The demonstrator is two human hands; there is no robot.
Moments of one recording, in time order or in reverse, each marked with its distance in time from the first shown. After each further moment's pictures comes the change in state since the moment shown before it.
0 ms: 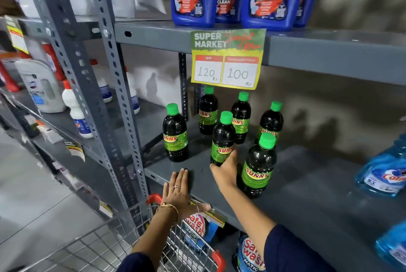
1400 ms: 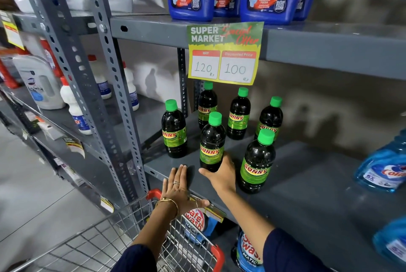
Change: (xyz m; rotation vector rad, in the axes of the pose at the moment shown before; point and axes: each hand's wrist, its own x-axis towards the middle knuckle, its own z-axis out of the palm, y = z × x) left_hand -0.002 0.003 -0.004 -0.012 -0.037 -0.003; right_hand -0.015 0.014 -0.003 -0.185 -0.068 -0.079
